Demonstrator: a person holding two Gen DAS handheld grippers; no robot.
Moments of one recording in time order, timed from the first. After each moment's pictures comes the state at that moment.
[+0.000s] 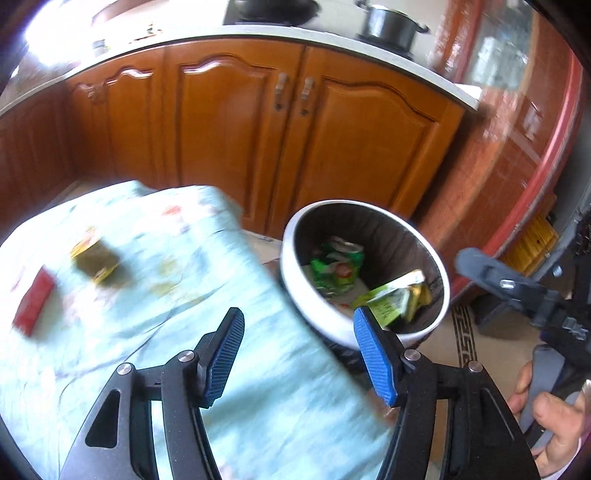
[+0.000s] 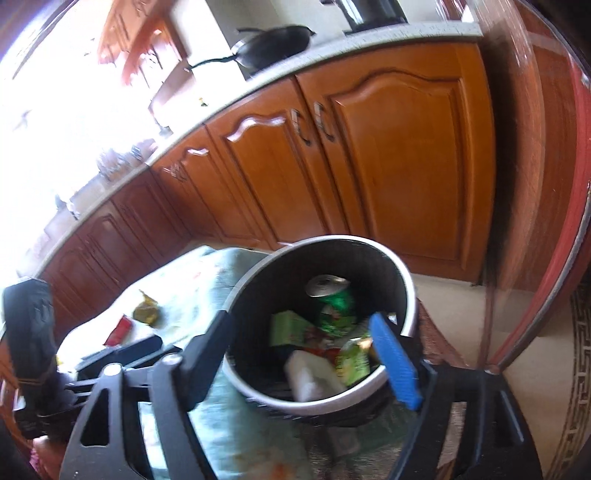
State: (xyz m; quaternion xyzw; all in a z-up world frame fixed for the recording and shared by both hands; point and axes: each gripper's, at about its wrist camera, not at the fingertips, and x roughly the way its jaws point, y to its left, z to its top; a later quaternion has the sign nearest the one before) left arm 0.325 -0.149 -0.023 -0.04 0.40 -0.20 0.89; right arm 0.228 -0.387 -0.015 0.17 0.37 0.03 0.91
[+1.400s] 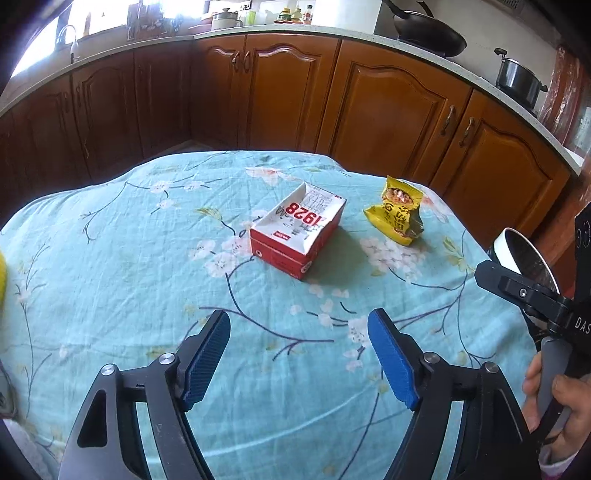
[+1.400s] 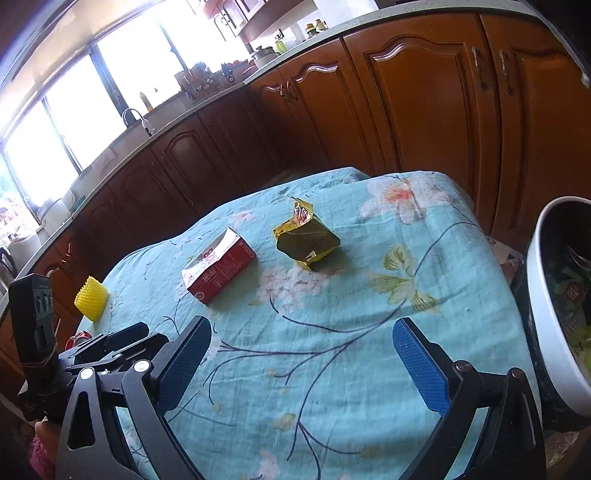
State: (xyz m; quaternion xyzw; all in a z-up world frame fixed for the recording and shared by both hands) left arm 0.306 0.082 -0.040 -0.07 0.42 -0.04 0.90; right arm 0.304 -0.157 -0.075 0.12 0.45 0.22 0.86
